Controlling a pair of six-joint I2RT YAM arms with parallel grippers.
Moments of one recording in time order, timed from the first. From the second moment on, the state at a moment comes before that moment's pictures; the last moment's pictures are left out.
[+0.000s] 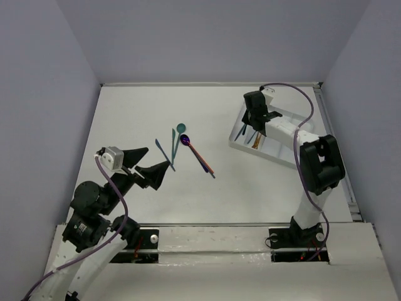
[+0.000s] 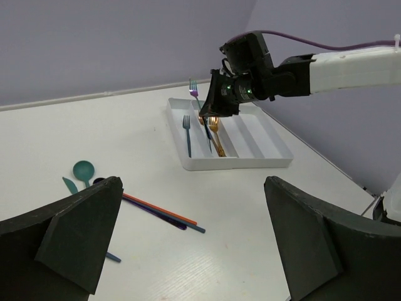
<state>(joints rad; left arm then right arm) -0.57 0.26 0.68 -0.27 0.09 -0.28 0.40 1.82 1.34 -0.20 0.45 0.62</state>
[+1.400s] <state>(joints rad) -0.53 0.30 0.68 -0.27 0.09 -0.28 0.37 1.91 1.35 -0.15 0.30 0.60</state>
